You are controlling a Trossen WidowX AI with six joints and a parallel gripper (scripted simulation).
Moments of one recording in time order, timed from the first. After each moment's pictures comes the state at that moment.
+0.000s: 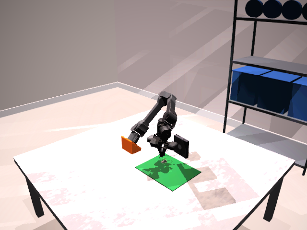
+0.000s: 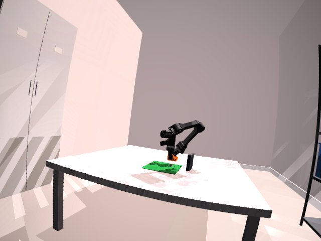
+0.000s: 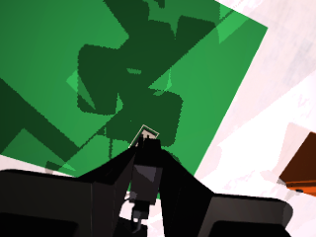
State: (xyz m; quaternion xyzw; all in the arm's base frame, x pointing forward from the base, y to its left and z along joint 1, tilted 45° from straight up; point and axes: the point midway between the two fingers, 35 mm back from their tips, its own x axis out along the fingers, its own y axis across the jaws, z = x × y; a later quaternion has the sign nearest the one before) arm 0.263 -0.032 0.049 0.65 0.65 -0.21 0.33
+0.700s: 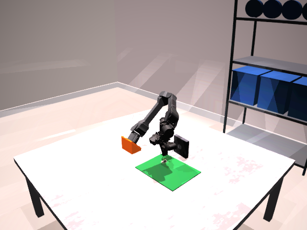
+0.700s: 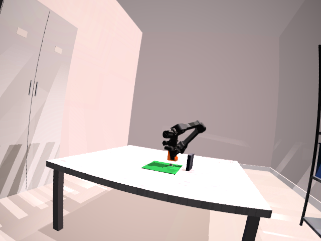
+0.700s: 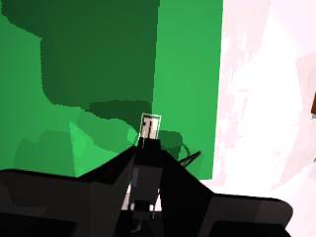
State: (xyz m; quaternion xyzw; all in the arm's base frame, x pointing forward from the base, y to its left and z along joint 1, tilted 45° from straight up) arm 0.264 -0.020 0.061 0.70 0.60 -0.34 0.20
